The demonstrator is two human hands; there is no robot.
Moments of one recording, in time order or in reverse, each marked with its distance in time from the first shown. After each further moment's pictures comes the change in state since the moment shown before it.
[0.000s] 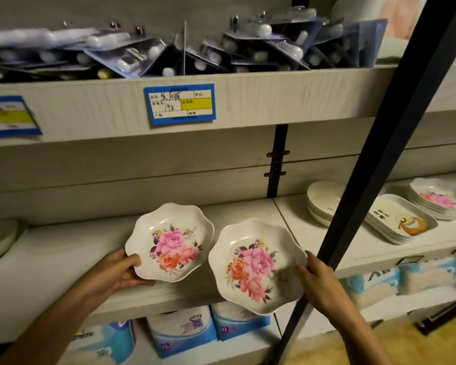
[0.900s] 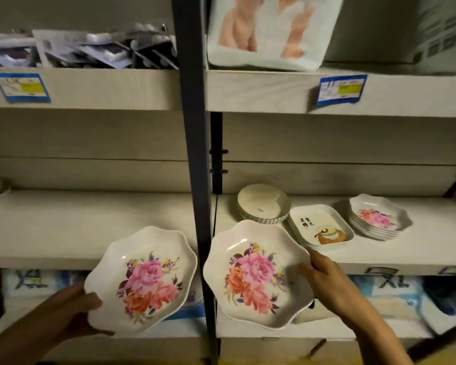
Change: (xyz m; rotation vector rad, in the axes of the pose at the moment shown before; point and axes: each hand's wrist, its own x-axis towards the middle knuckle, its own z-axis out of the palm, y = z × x) left_hand -0.141 -0.071 0.233 -0.178 0.117 -0.074; right_hand 0.025 0.151 -0.247 0.021 -0.265 -0.165
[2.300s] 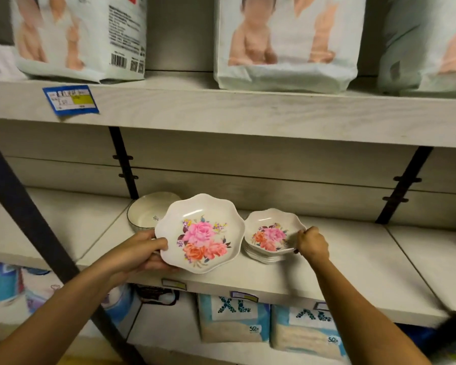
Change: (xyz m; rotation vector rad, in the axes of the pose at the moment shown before) left_hand 0.058 0.021 0.471 0.202 0.003 0.115; right_hand 0.214 0.224 -0.314 -0.162 0.315 0.226
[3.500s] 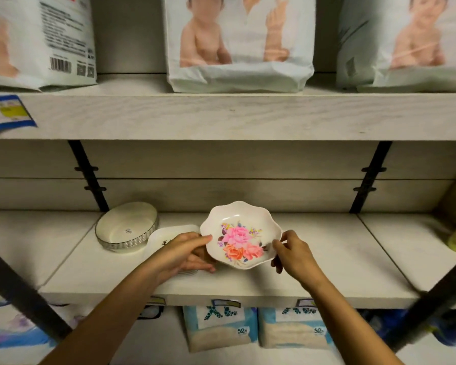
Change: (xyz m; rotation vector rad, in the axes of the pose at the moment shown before) left_hand 0.059 0.009 0.091 -0.014 -0.198 -0.015; right_hand -0.064 0.004 -0.038 0.180 -0.184 -0.292
